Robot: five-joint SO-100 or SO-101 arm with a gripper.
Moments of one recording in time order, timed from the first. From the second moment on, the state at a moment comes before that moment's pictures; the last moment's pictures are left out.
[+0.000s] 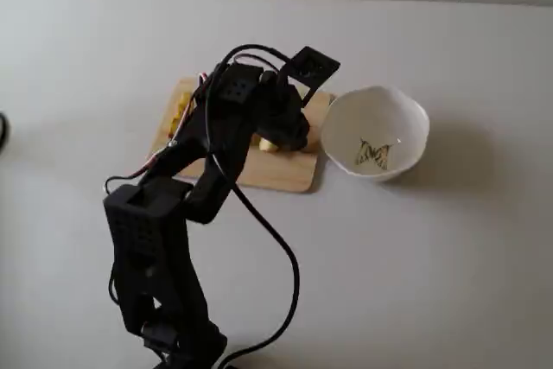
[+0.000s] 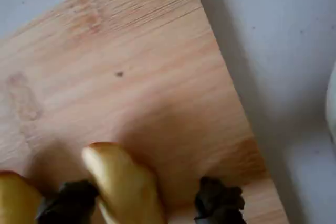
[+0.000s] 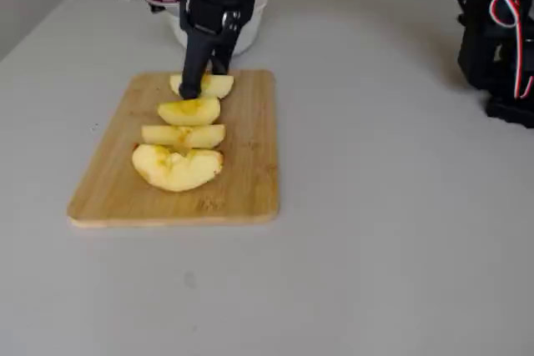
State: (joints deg) arm -8.5 60.5 70.3 62.1 -68.3
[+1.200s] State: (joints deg) arm -1.4 66.5 52.4 73.0 -58.4
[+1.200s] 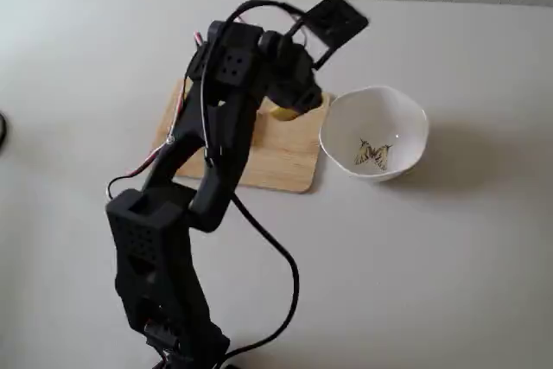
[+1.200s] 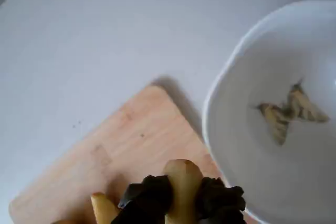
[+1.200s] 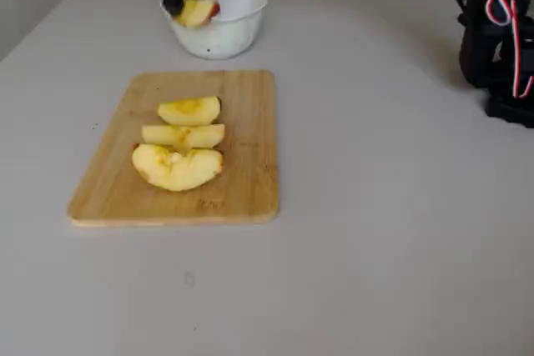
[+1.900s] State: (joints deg) arm 9.9 68.8 52.4 72.0 -58.7
